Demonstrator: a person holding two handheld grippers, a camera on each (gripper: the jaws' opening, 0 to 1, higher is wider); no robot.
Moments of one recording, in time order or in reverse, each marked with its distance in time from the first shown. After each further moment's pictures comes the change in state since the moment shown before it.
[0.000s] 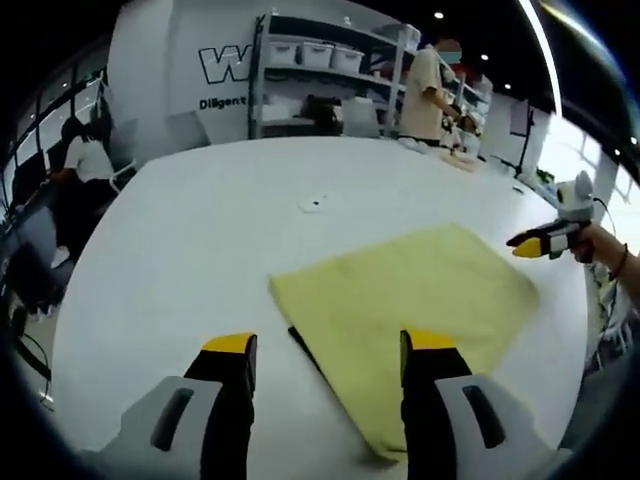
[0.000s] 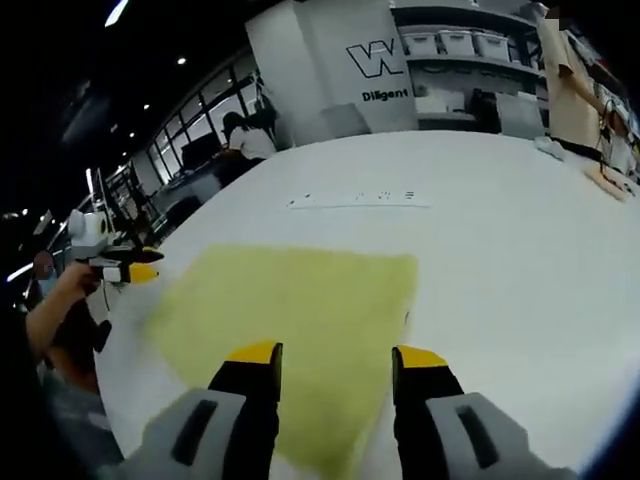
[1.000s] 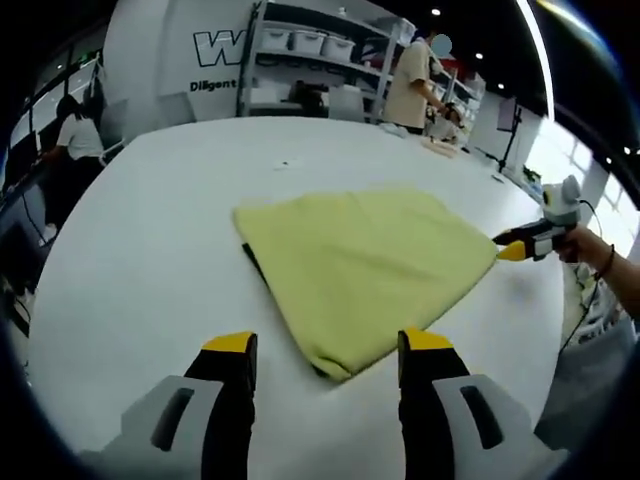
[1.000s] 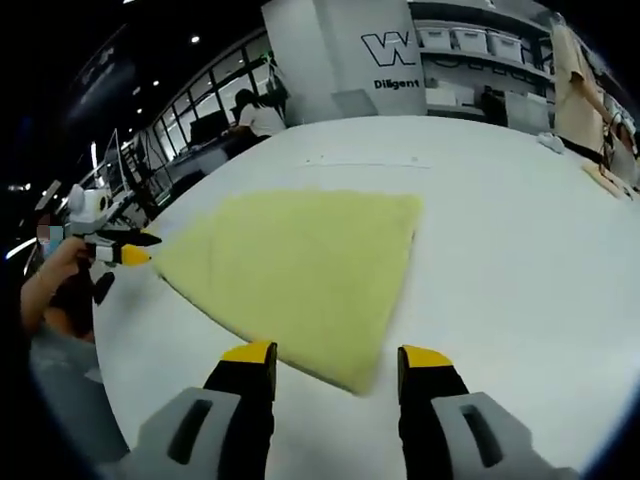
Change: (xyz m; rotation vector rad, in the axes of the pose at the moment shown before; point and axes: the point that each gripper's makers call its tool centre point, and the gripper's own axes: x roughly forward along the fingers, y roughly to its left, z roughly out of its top) left arm -0.030 -0.035 -0.067 -0.044 0.069 -0.071; right arm -0.026 0.007 -0.072 -0.069 0.075 -0.002
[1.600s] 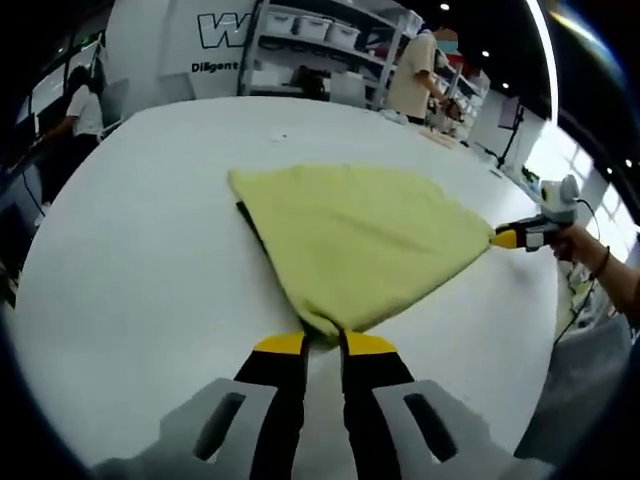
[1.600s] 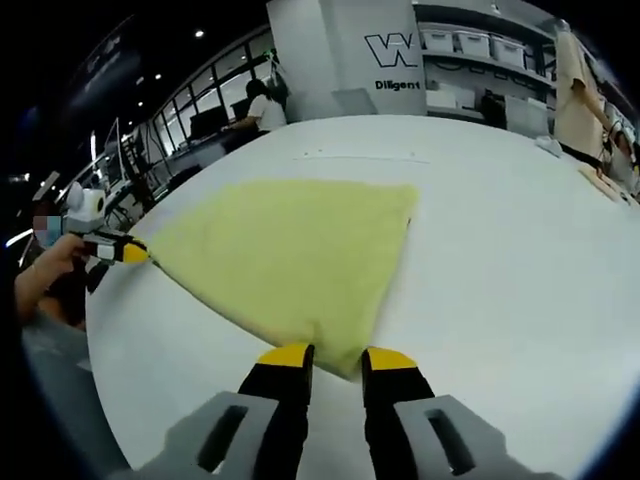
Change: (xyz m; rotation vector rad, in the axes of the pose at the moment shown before) left arm 0.003 -0.006 -0.027 -0.081 0.023 -0.051; right arm -0.001 -0.009 -0.011 -0.027 -0.005 -0.028
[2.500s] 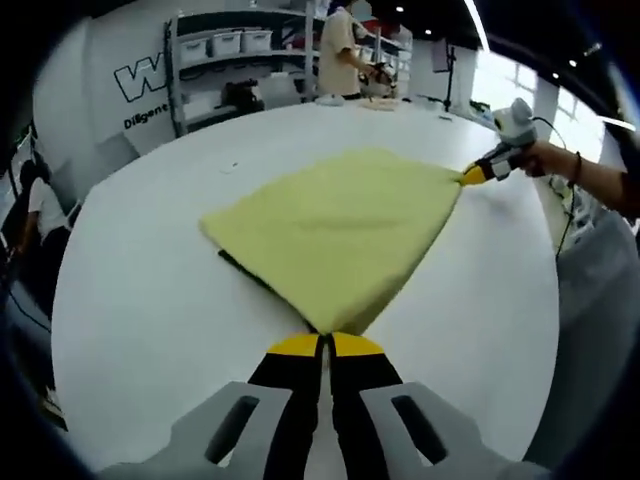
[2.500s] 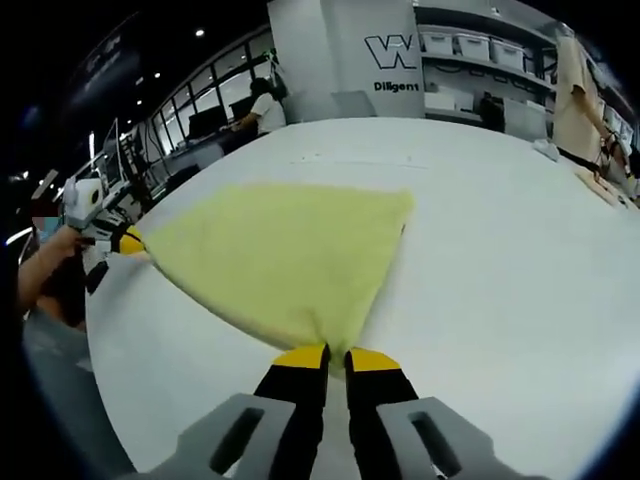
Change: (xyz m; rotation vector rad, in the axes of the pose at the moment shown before) left arm -0.014 0.004 0.009 0.439 0.084 -0.063; right arm -0.007 -0.001 0.004 0.008 0.008 -0.006
